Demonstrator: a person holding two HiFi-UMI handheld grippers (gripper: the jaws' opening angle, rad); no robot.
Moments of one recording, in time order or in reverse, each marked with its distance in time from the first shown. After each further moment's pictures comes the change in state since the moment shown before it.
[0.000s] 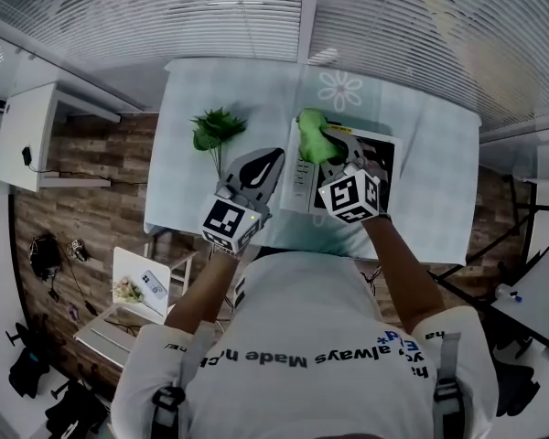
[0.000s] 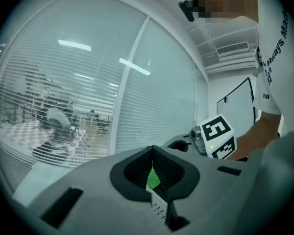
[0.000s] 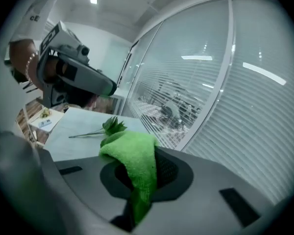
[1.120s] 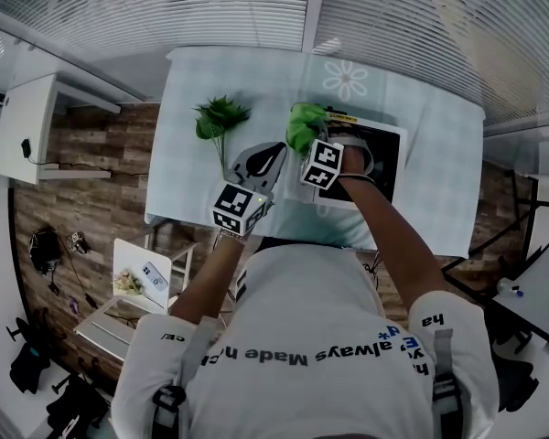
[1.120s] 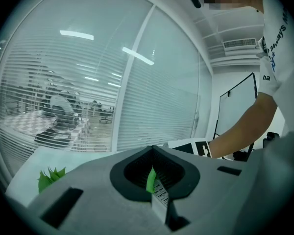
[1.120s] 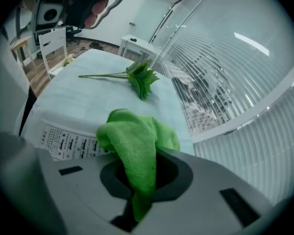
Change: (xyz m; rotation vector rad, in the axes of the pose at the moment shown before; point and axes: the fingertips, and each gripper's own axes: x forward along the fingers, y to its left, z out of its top) left arm 0.003 0.012 -0.062 -0.042 0.113 0.010; right arm 0.097 0.066 -0.108 -0.389 0.432 0.214
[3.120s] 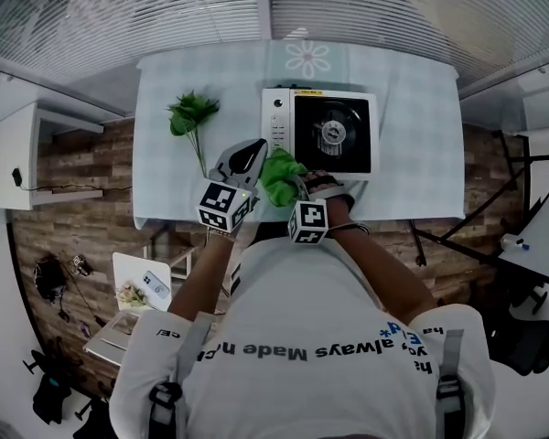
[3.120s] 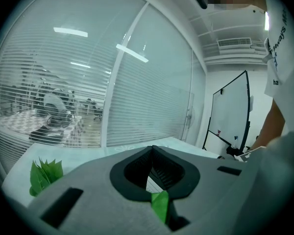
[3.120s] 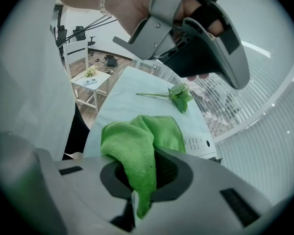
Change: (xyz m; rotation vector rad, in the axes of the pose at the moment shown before) left arm -0.009 -0.049 -0.017 0.020 0.029 -0.056; right arm -0.109 0.171 0.007 -0.015 -0.120 0.095
